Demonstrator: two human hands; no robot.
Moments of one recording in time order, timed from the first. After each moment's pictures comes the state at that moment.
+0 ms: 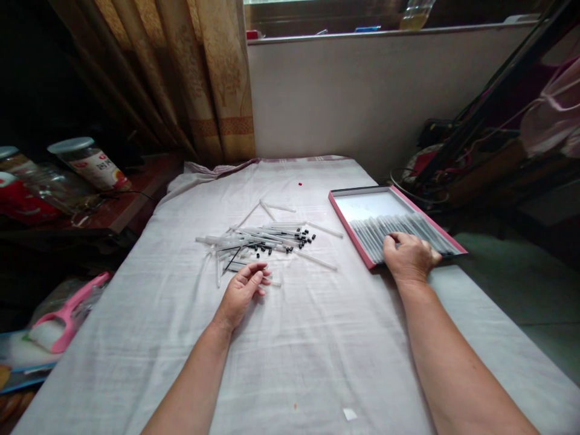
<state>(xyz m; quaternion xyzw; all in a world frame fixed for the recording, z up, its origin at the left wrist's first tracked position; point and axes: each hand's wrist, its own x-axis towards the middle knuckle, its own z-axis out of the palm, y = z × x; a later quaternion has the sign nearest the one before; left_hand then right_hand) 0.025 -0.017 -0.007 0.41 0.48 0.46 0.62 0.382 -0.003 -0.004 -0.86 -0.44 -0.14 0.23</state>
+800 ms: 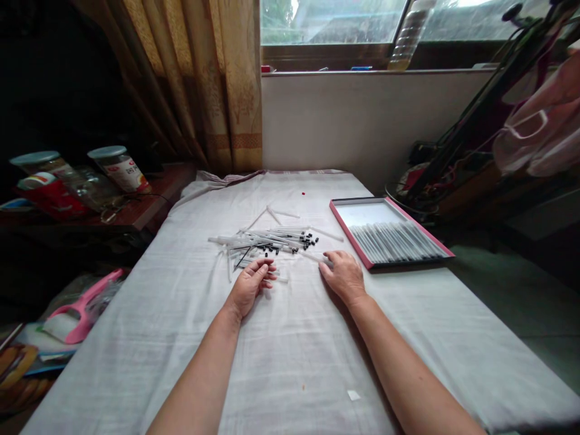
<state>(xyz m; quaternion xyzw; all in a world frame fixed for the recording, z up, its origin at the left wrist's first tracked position) 0.016 -0.014 -0.009 0.38 0.42 0.47 0.68 0.258 -0.025 -0.010 -0.73 -0.65 0.00 0.20</state>
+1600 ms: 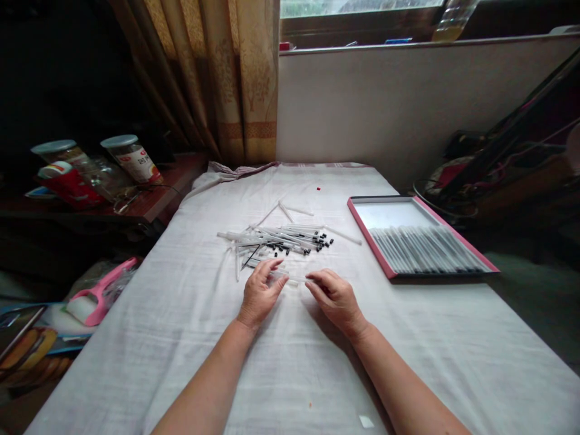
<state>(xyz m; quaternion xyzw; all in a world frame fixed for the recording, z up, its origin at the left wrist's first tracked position) 0.024 -0.024 -0.012 0.59 0.50 0.49 0.40 0.213 -0.045 -0.015 -0.50 -0.71 0.21 0.45</state>
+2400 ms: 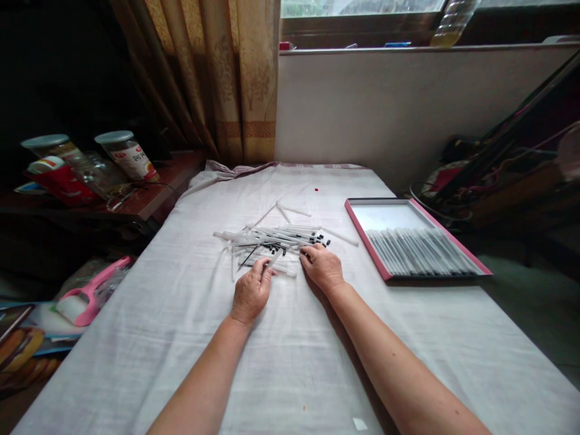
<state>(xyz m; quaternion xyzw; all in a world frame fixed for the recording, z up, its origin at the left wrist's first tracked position) 0.015 -0.017 -0.019 0.67 0.58 0.40 0.25 0.209 0.023 -0.012 -0.68 -0.72 0.05 0.16</state>
